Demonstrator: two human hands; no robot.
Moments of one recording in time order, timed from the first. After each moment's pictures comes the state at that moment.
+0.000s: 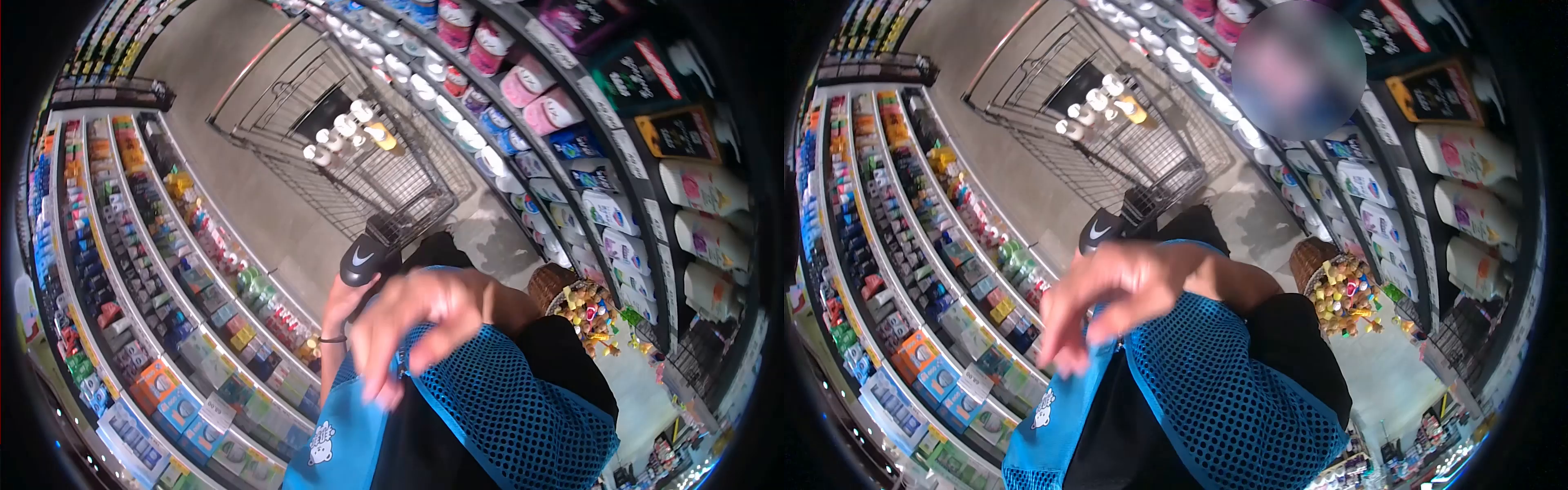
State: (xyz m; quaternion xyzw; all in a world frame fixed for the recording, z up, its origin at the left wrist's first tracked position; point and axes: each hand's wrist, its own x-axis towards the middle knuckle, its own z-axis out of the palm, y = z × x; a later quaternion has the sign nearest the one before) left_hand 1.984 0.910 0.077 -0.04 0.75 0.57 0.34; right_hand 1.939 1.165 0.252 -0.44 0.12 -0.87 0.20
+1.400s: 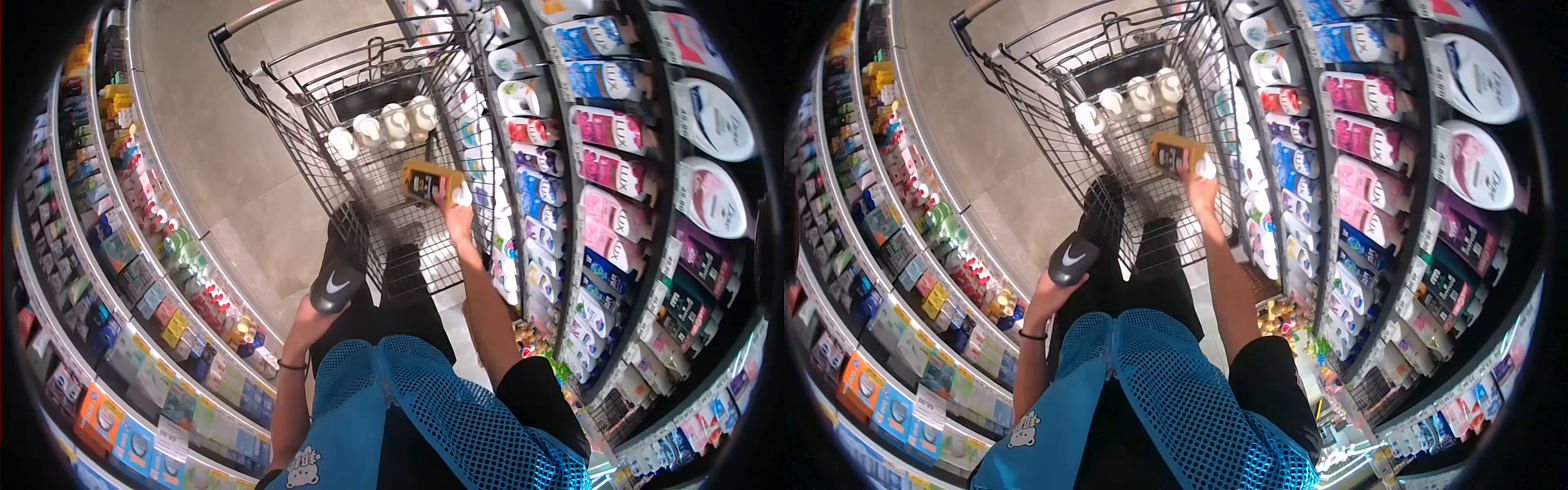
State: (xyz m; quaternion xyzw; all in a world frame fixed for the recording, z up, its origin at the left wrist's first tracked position) left_hand 1.848 0.737 -0.038 -0.14 0.71 0.59 0.37; right_hand 1.774 1.099 -0.201 0.36 0.74 -0.57 0.03
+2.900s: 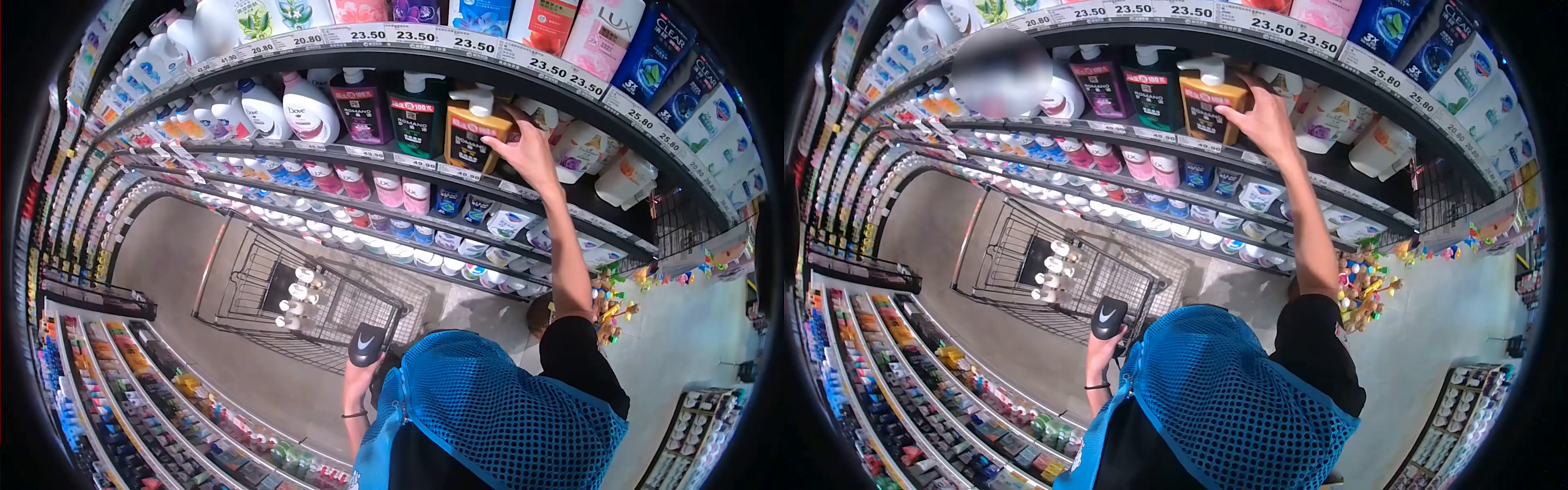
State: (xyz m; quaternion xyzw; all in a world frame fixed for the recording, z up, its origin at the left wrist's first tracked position) left_hand 1.983 0.994 0.074 0.10 0.75 0.51 0.40; right_hand 2.069 1.496 0.301 0.31 0.86 -0.19 -0.37
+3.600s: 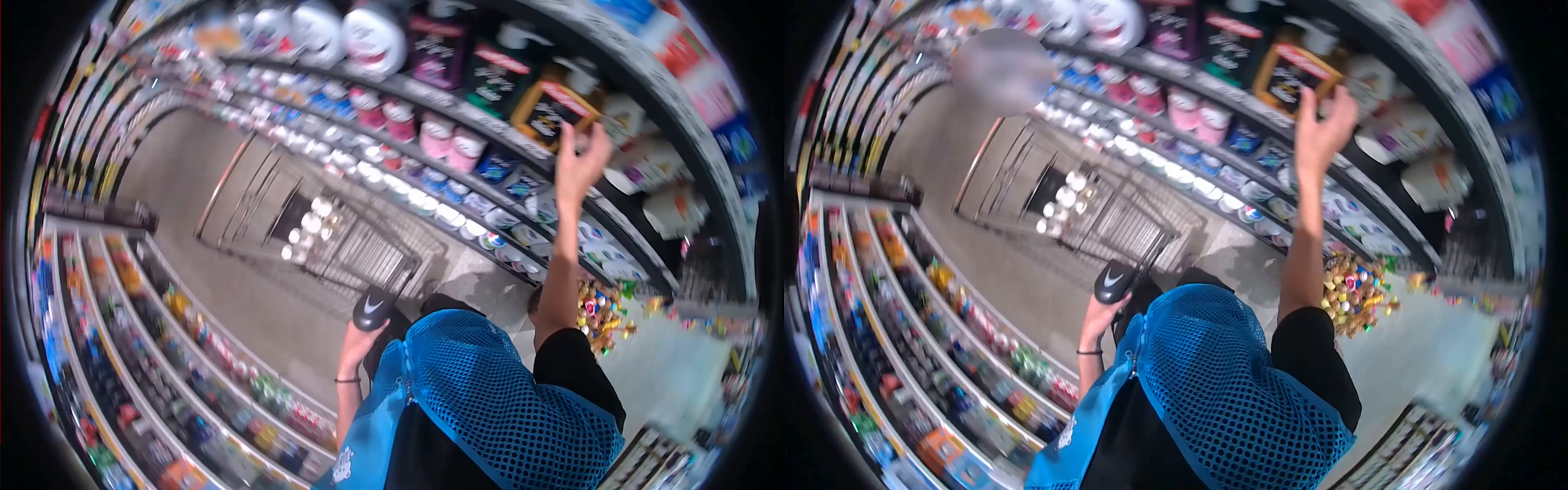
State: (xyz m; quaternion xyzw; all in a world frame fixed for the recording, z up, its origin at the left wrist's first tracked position) left_hand 1.982 0.966 0.066 0.09 0.74 0.55 0.38; right_hand 2.031 1.467 0.217 0.36 0.73 -0.06 -0.57
